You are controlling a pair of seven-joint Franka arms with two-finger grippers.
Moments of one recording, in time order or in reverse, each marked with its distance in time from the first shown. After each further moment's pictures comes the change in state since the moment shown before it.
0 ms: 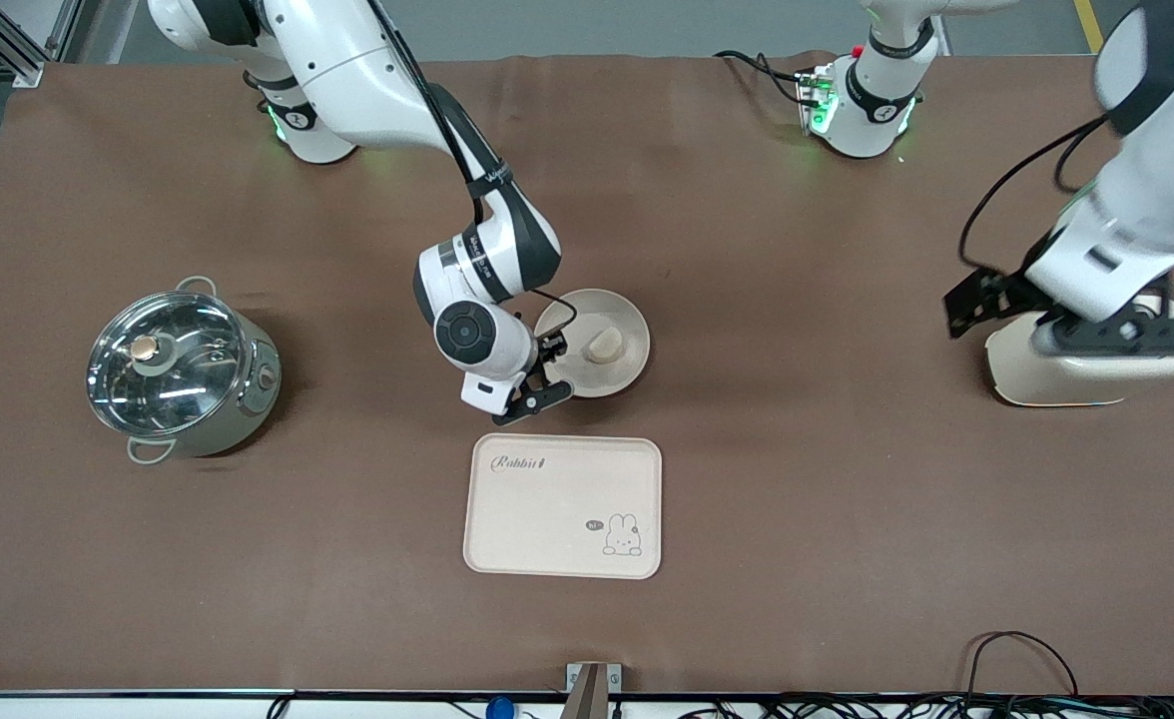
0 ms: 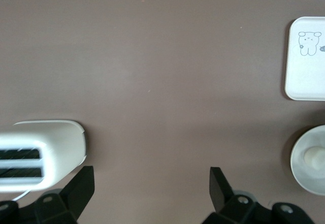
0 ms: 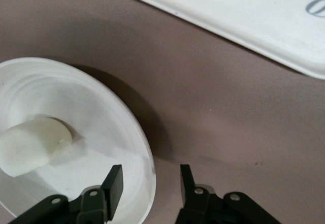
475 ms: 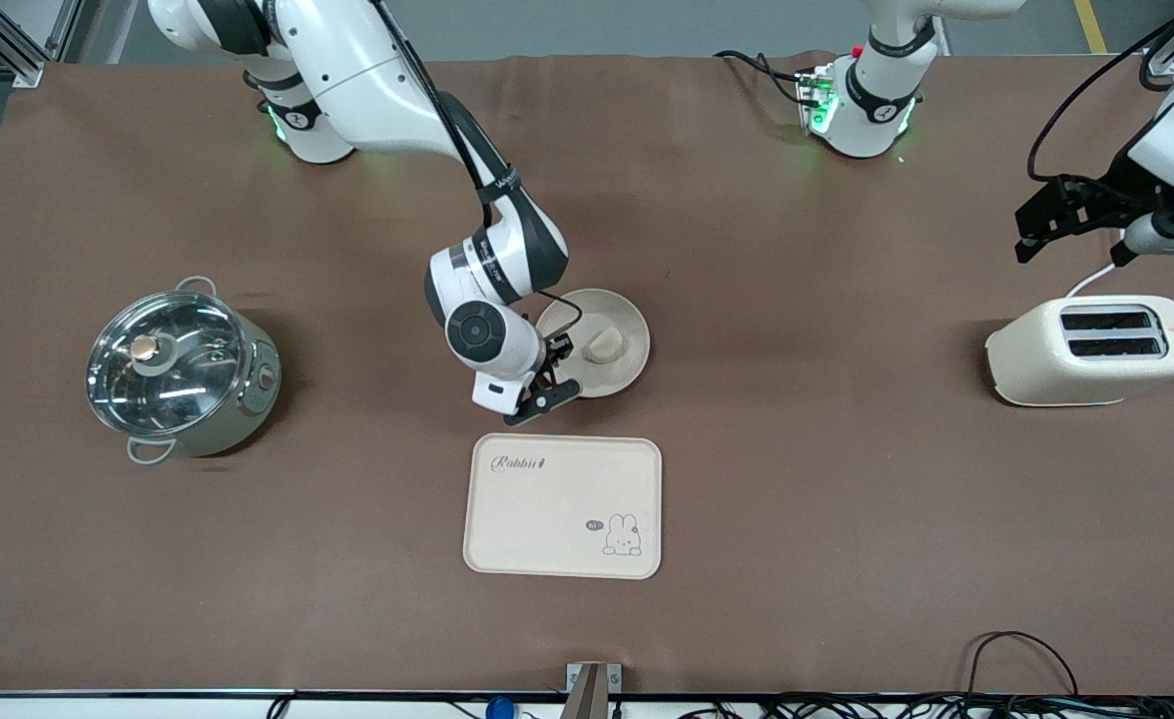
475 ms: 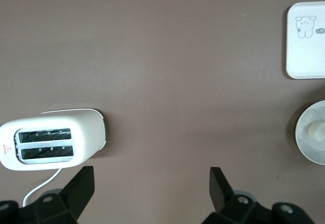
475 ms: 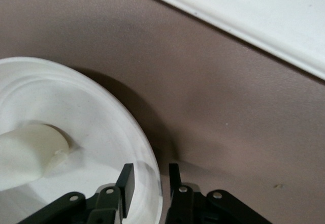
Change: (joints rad) left arm -0.167 -0.137 0.214 -0.073 -0.007 -0.050 0.106; right arm 0.001 0.031 0.022 0.000 0.000 0.054 -0.022
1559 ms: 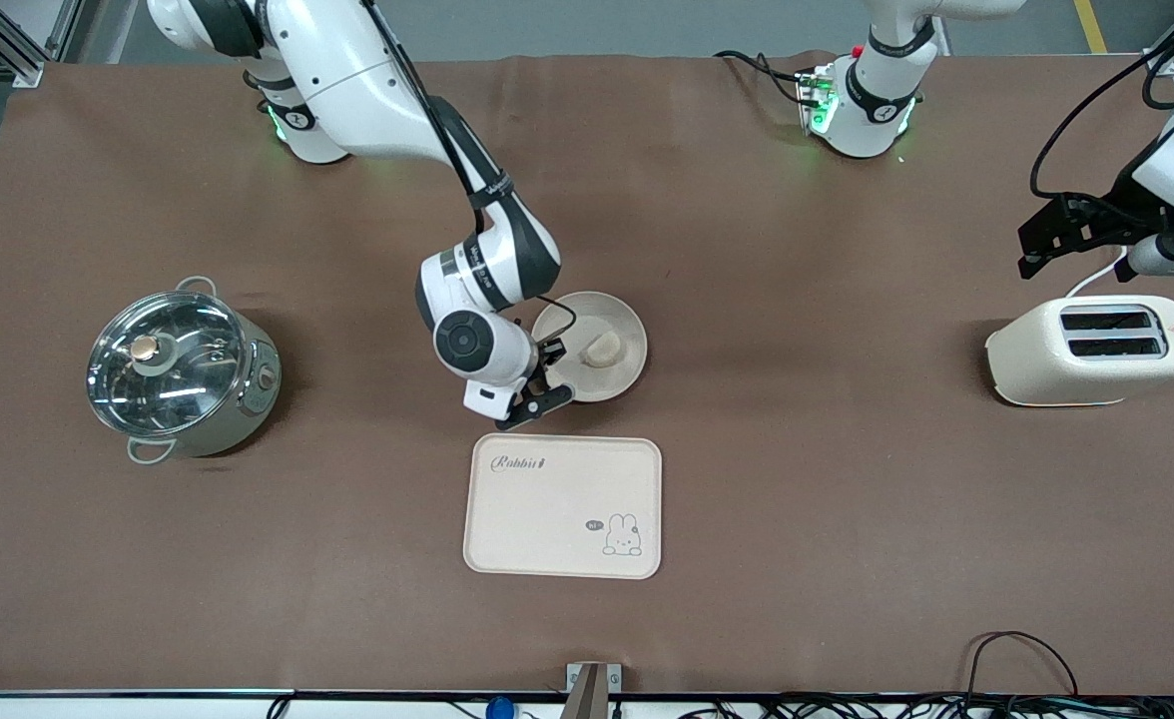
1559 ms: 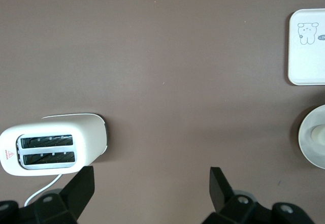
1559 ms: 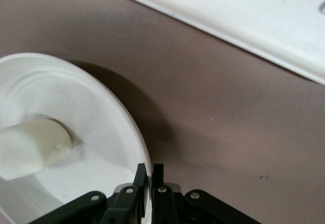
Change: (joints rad) left arm -0.001 0.047 0.009 0.061 0.000 -0.008 0.000; right arm -0.045 -0.008 -0.001 0.019 0.050 -0.069 -0.007
